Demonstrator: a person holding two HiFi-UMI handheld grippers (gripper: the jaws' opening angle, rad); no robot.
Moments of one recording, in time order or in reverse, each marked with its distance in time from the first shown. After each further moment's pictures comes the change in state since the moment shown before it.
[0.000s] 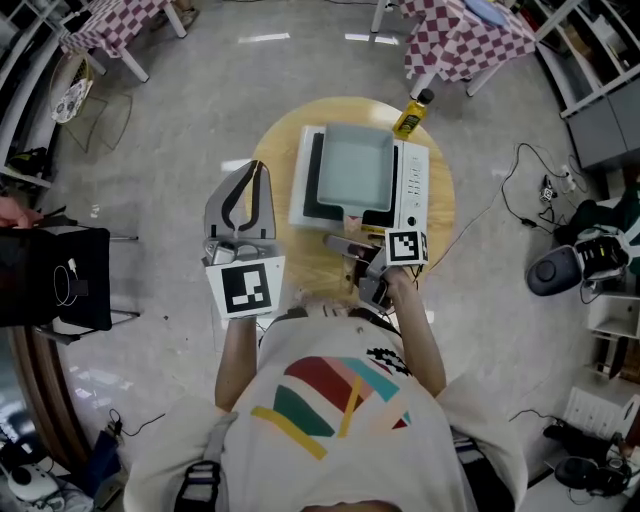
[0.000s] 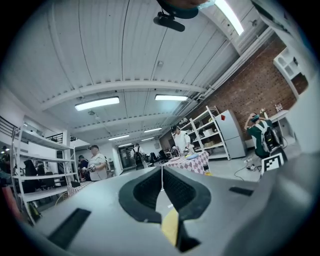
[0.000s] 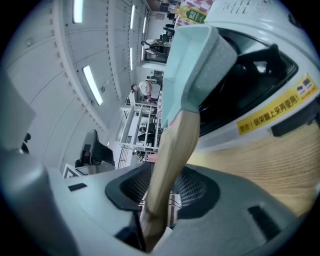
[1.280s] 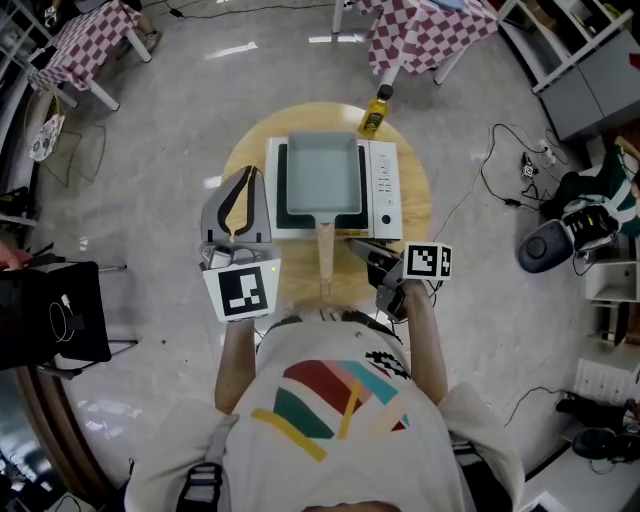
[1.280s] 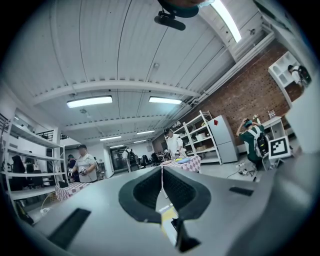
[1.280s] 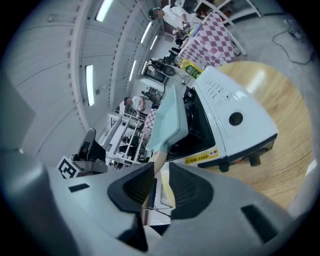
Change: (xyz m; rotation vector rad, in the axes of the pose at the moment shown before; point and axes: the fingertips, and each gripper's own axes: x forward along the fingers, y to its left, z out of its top) left arm 0.029 -0.049 0.015 -0.015 -0.042 -0.094; right arm -0.107 -0.013 0.030 -0.133 -0.215 -0.196
